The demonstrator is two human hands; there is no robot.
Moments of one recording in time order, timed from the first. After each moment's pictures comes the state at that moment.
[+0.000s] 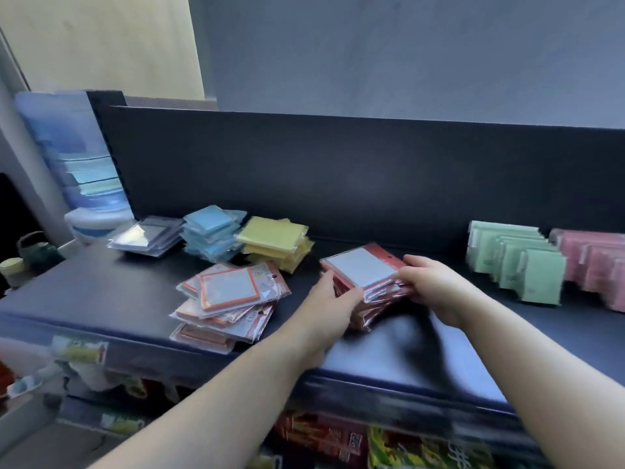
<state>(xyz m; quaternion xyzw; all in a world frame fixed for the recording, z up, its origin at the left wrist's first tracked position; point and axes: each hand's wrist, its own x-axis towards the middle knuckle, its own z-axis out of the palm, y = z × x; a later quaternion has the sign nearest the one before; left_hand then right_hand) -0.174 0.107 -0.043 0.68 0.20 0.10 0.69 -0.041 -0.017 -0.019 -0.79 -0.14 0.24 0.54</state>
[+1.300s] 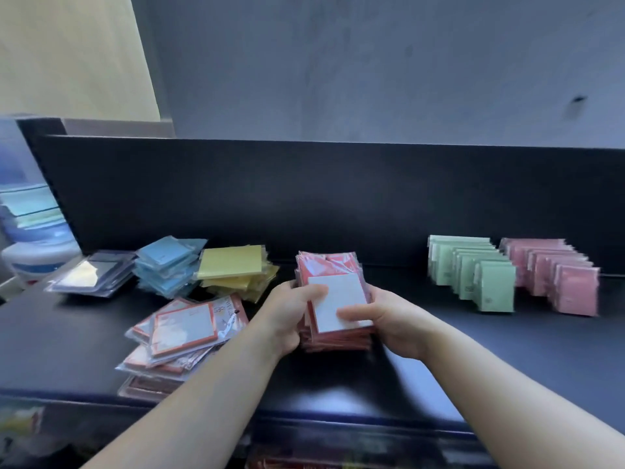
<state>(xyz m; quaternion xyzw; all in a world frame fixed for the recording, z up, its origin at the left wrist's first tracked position) -0.127 0.127 -0.025 0.58 0.23 0.09 0.78 -0.043 -0.018 -0.028 -0.63 -0.25 0.39 0.63</state>
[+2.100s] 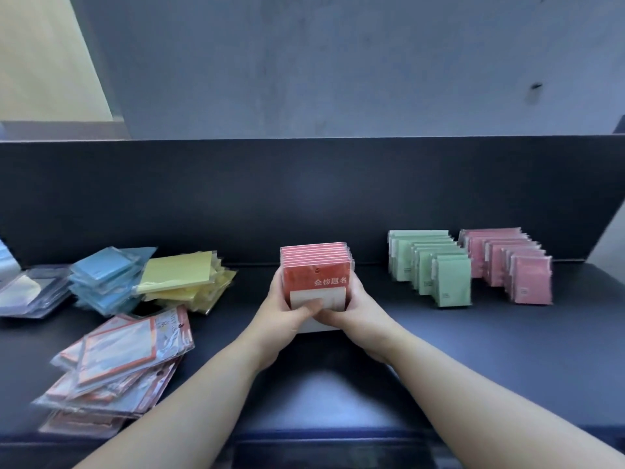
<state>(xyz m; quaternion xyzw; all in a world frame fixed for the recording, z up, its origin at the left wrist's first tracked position) -0.089 0.098 -0.054 0.71 0.06 0.16 0.68 -0.016 -0.042 -0.051 -0.66 -0.33 0.20 0.65</state>
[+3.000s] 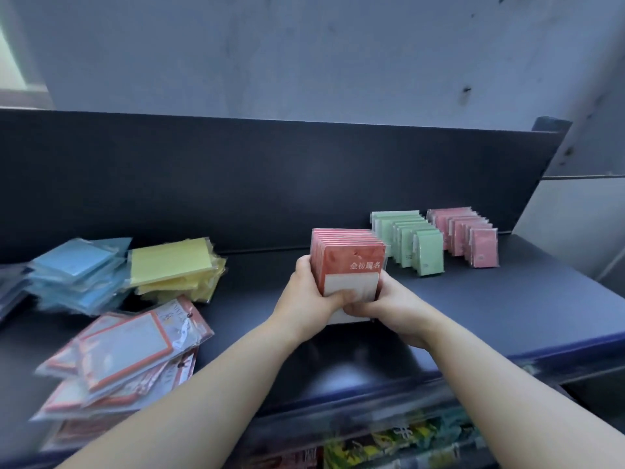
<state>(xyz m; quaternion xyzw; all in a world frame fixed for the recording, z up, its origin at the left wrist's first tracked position) -0.101 0.094 -0.043 0.81 0.03 0.12 0.57 -0.057 -0.070 -0.038 -0.74 -0.23 0.19 0.61</state>
